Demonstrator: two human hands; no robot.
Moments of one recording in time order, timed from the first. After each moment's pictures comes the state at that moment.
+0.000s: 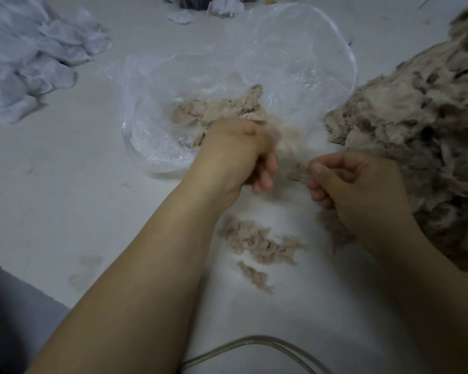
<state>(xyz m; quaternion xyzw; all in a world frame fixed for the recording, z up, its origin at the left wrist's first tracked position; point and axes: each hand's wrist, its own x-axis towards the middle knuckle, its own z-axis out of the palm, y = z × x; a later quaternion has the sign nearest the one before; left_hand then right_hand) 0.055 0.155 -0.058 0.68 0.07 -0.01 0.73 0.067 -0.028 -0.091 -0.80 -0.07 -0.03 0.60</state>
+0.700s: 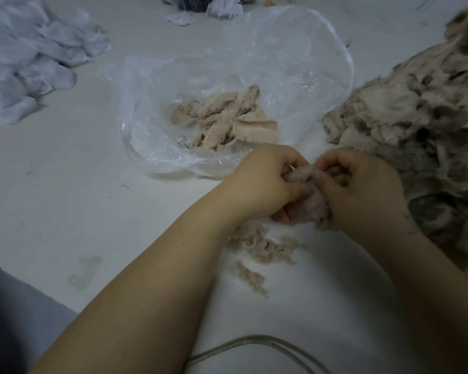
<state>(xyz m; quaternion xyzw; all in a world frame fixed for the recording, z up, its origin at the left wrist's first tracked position) 0.048 0.134 -0.067 0.82 -0.05 -0.11 0.56 0.067 -0.031 -0.083 -0.92 -0.12 -0.11 0.35</state>
